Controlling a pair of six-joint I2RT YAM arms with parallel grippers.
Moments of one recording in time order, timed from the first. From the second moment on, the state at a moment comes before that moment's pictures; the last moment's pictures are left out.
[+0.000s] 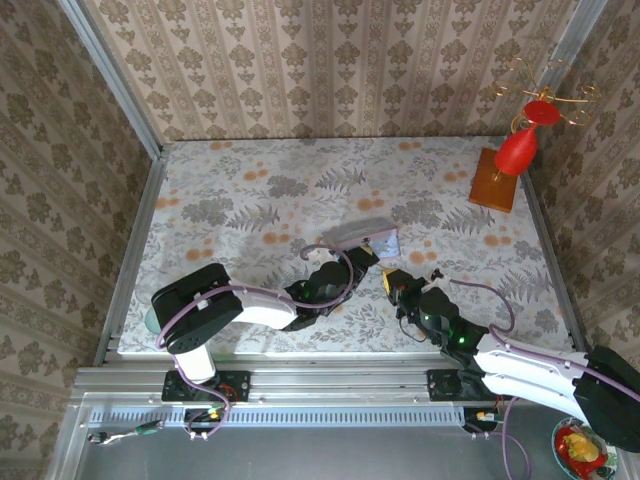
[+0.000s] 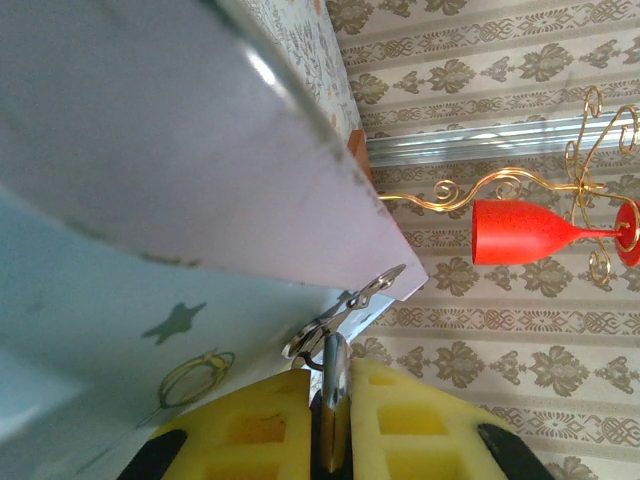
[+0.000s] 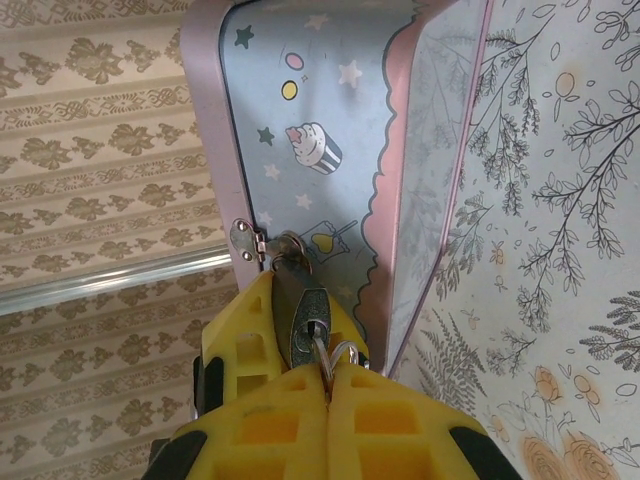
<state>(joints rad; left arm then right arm) -1.15 1.74 0.71 0.80 -0.40 -1.53 0.84 0.85 0.09 0.52 0.39 1.76</state>
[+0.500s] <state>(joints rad) -1.15 1.74 0.72 0.79 -0.40 -1.53 0.85 0.84 0.09 0.52 0.41 1.76</state>
